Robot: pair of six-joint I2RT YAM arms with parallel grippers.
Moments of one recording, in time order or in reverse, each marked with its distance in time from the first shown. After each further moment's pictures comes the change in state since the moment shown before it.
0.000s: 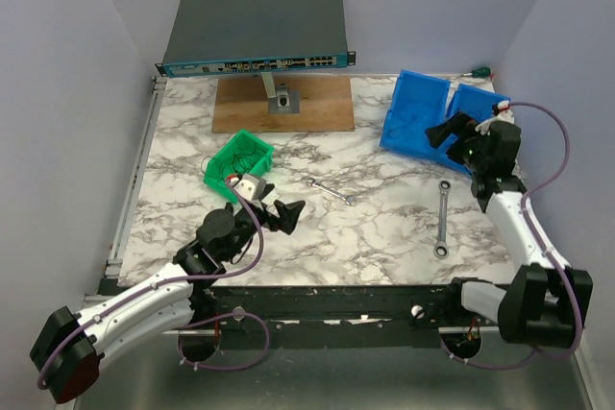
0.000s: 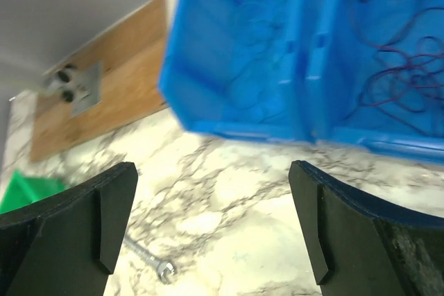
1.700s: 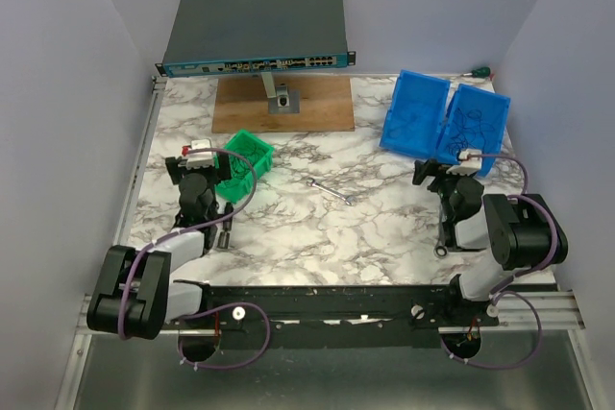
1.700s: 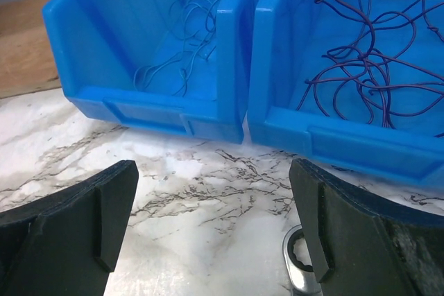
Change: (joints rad) left arm 0.626 0.551 0.016 0.528 -0.238 0.344; right arm 0.116 0.408 -0.591 1.305 0.172 -0.327
